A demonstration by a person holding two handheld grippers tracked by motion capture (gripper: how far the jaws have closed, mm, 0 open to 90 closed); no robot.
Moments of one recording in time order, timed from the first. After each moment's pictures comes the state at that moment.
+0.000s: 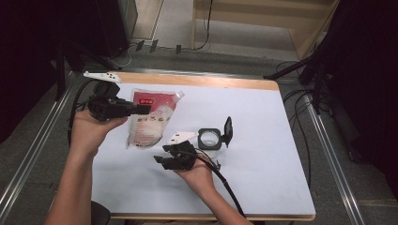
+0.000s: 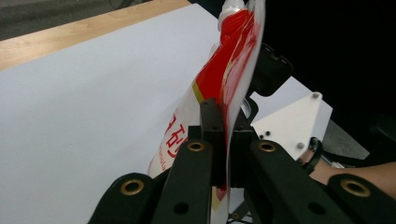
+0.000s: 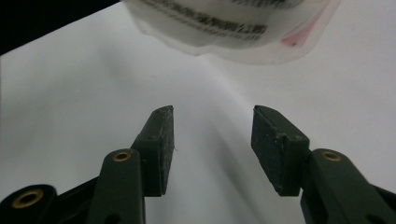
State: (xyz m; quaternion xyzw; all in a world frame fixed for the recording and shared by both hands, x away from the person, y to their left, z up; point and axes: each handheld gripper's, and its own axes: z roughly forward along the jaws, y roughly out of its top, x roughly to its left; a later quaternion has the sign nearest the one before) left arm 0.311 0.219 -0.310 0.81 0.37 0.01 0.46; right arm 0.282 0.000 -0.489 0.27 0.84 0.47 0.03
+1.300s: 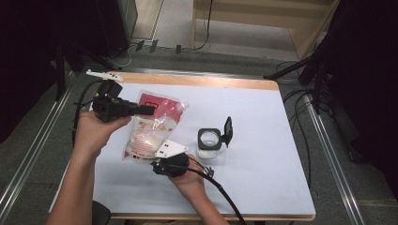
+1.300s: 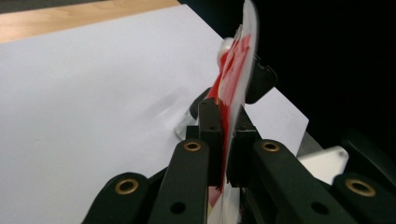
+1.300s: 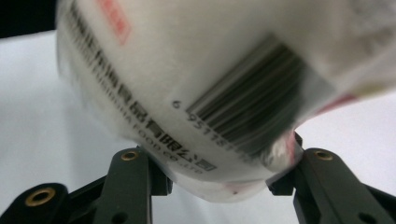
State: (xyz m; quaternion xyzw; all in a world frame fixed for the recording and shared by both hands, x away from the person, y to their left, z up) left arm 0.318 0.210 -0.318 0.79 0.38 -0.04 0.48; right arm 0.250 0.023 -0.485 0.21 0.83 0.50 0.13
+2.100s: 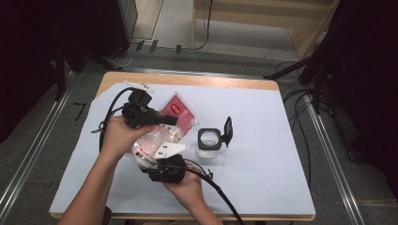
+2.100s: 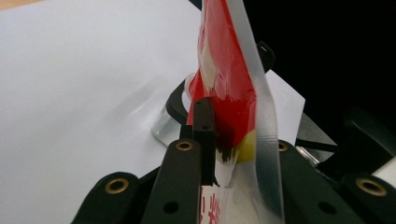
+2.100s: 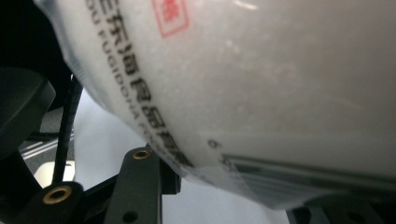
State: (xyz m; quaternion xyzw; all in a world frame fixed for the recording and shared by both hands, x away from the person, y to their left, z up) left arm 0.329 0.161 -0.351 0.82 0.35 -0.07 0.45; right arm 0.237 0.023 -0.470 0.23 0.82 0.52 0.02
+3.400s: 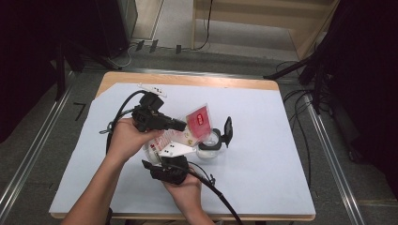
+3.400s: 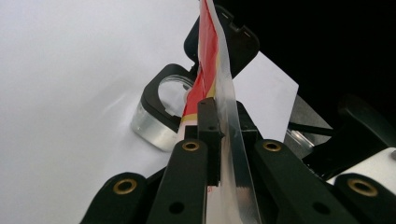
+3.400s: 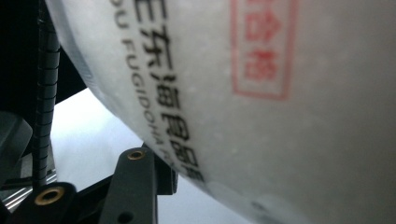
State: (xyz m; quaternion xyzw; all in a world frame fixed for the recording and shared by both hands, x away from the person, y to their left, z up) left arm 0.320 0.134 -0.347 0.84 0.33 -0.08 0.43; right arm 0.231 0.017 -0.470 0.31 0.79 0.53 0.04
